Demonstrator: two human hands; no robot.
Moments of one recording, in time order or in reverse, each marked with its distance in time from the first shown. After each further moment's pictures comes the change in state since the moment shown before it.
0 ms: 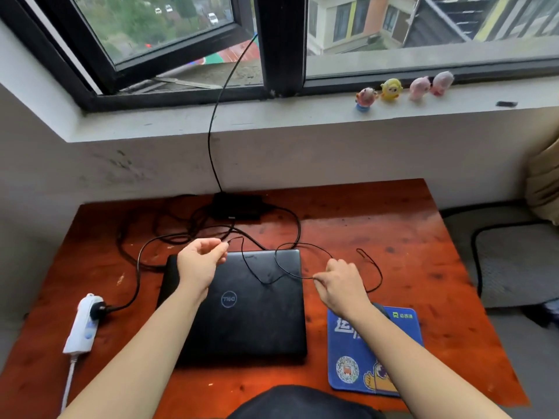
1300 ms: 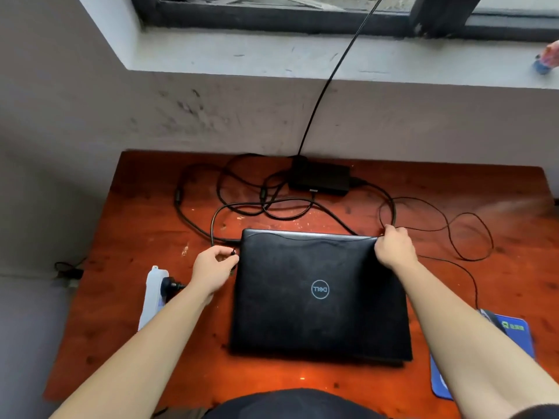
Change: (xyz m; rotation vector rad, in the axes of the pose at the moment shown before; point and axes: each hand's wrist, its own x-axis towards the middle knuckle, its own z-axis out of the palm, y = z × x) left_hand 0.120 -0.102 -0.177 0.372 -0.120 -0.319; right_hand 0.141 -0.098 0.055 0.174 -0.247 0.685
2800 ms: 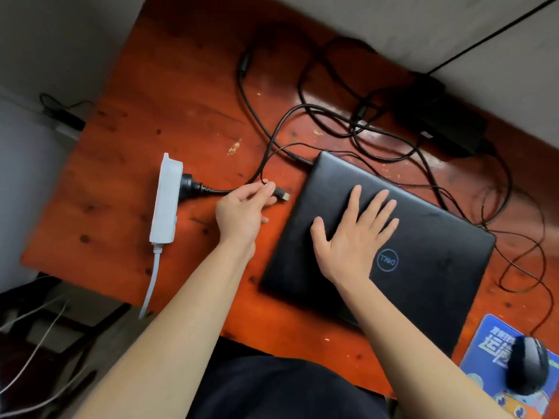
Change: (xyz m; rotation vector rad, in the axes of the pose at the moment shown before) left_hand 0.000 -0.072 0.002 -0.776 0.195 -0.223; right_hand -0.137 -0.133 0.155 -0.205 0.169 -0.454
